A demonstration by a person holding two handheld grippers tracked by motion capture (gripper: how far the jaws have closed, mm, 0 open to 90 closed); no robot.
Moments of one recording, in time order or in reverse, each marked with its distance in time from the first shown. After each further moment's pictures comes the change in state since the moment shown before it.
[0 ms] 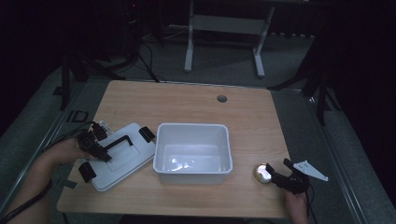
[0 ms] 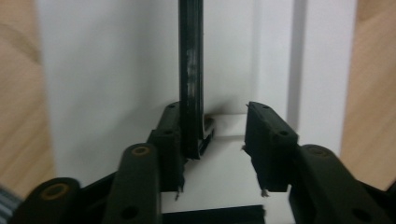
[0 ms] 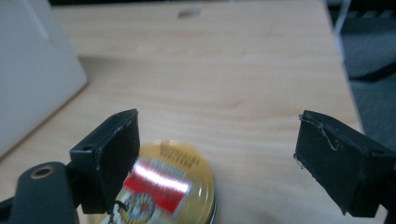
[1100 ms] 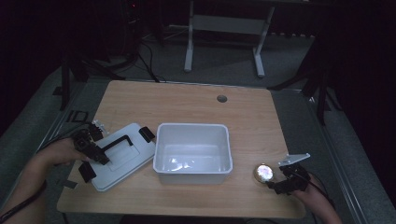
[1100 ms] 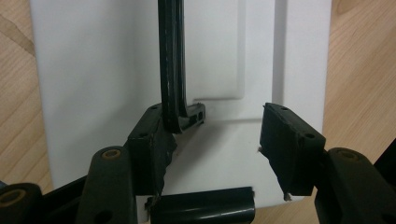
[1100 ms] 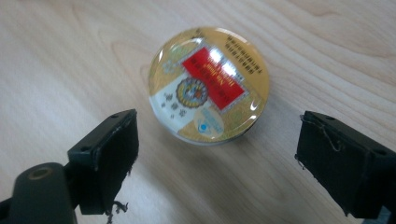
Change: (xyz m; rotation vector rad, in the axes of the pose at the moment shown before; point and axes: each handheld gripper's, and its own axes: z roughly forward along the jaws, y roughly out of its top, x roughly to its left) left arm 0.001 -0.010 -0.006 0.002 -0.043 0.015; right arm 0.011 0.045 0.000 0.637 0.201 -0.373
